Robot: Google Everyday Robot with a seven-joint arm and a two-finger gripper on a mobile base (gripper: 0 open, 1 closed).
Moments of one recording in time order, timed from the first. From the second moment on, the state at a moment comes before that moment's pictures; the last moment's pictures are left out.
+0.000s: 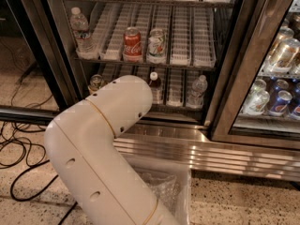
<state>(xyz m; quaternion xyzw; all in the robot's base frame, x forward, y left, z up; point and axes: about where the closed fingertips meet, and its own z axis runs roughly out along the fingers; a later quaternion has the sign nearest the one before) 0.897 0.216 0.602 -0.13 0.72 0.09 0.67</state>
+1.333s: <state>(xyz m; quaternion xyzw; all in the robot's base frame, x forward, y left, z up) 0.878 0.204 0.628 -0.05 0.74 0.19 0.65</state>
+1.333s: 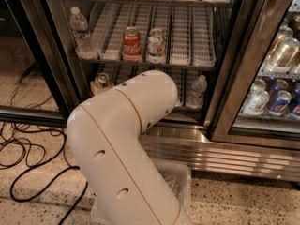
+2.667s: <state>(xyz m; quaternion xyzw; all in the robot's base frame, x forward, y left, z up) 0.810 0.198 0.643 0.02 0.78 0.27 0.57</state>
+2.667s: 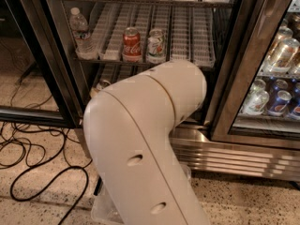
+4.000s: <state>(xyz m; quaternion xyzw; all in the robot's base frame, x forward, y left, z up) 0.706 0.163 0.605 0.13 0.84 0.29 0.44</state>
